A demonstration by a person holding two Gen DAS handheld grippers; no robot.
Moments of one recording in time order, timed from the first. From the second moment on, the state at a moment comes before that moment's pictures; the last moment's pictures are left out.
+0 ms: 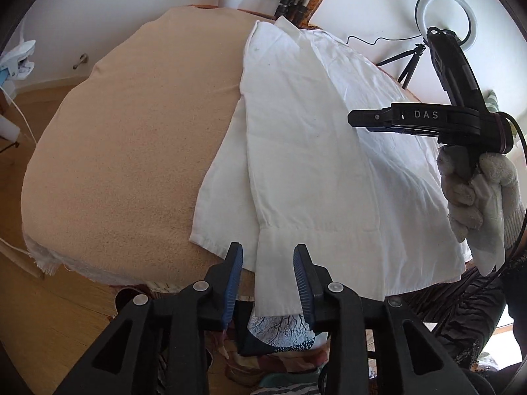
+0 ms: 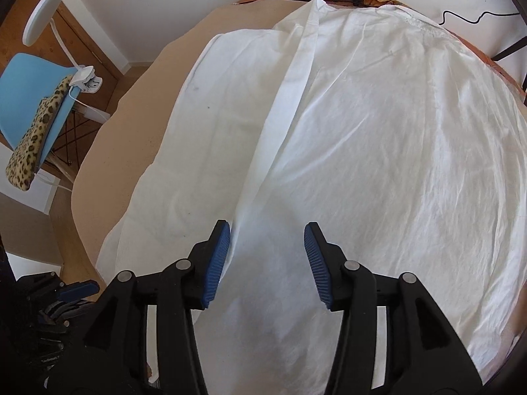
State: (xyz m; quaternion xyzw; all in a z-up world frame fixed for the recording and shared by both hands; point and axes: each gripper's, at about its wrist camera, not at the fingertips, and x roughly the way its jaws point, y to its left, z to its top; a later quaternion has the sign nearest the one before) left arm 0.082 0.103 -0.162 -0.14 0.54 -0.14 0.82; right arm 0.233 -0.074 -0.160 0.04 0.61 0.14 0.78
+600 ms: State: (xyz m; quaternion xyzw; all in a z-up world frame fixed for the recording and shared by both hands) left arm 0.070 0.120 -0.139 -0.11 0.52 -0.13 0.84; right arm 0.233 -0.060 -0.158 0.12 0.59 0.18 0.78
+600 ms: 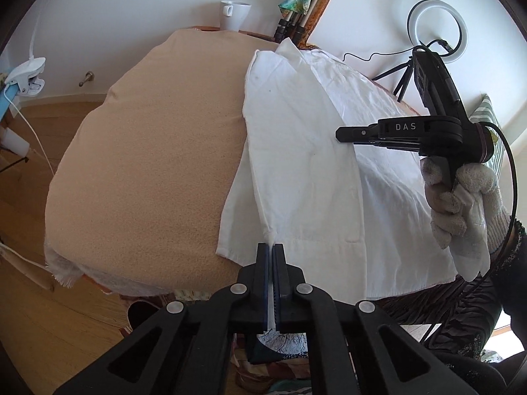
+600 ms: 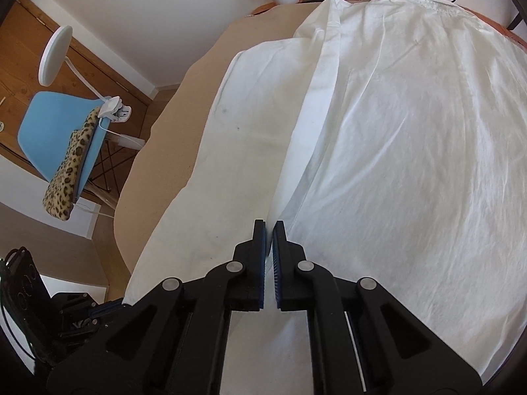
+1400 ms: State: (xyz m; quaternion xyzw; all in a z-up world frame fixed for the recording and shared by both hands) left arm 0.107 0.133 -0.167 -0.15 0.52 -0.10 0.83; right arm 0.334 -0.037 -0.110 0.12 0.58 0.18 0.78
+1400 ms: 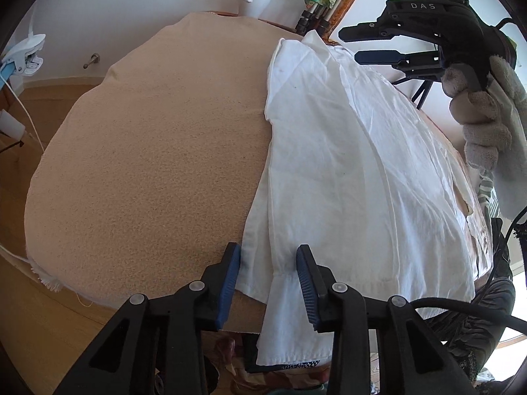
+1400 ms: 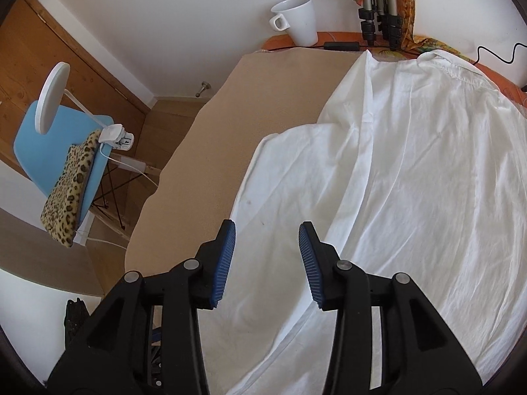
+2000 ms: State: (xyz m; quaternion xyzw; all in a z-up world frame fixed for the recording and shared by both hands) left arm 0.109 0.137 -0.161 -0.20 0.51 -0.14 0.82; right arm 0.396 0.036 -0.166 0.05 0.63 0.12 0.76
